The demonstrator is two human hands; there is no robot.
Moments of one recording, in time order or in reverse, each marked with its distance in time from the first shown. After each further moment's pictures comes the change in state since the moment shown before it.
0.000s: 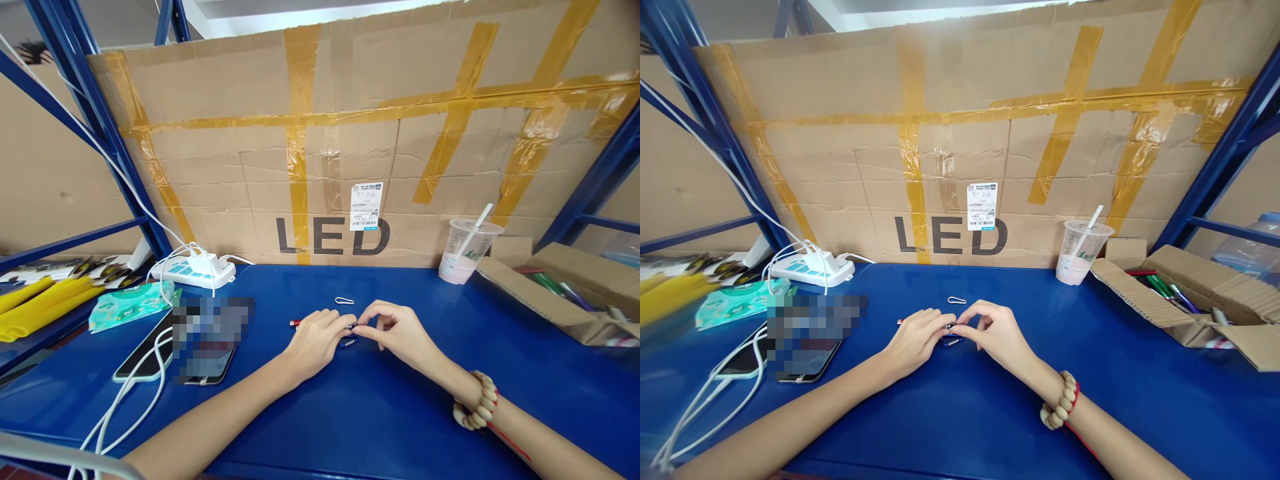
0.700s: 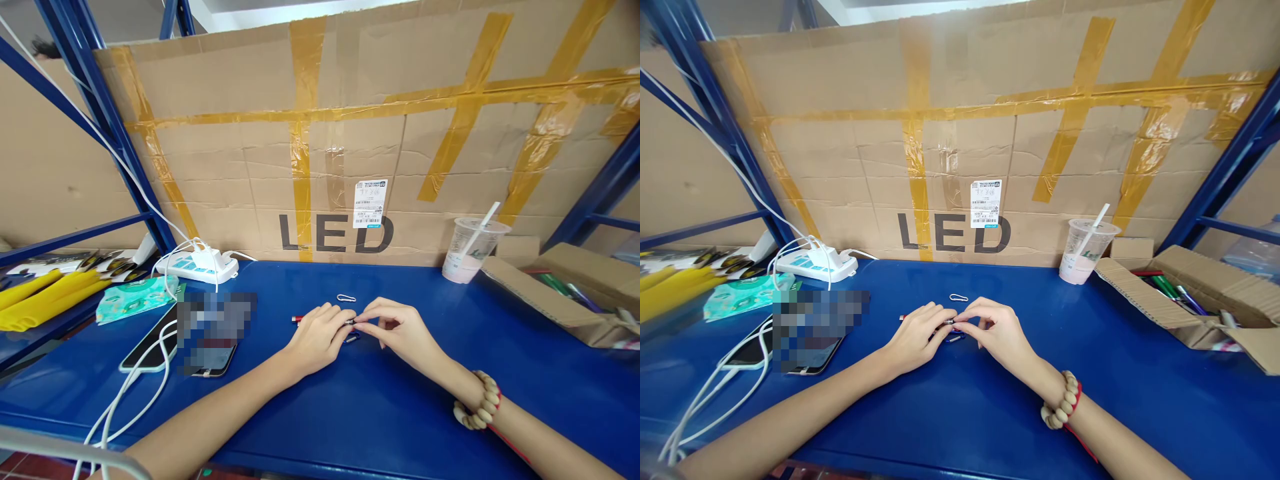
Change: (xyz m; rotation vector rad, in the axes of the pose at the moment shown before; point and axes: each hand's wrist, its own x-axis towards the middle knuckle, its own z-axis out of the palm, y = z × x) left_hand 0.001 0.004 -0.003 -0.051 -0.037 -0.065; right_hand -0.001 0.003 0.001 -0.021 -0.015 -0.150
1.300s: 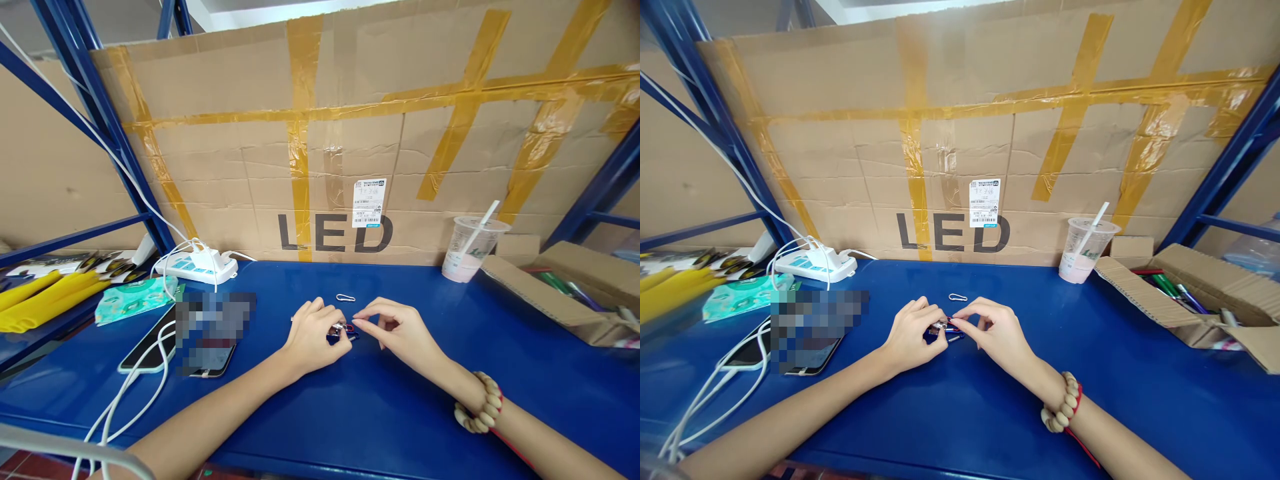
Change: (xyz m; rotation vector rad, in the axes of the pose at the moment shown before) left_hand 0.002 0.005 -0.002 0.117 0.132 -0.087; right_hand -0.001 -0.006 0.001 -0.072 0.043 0.040
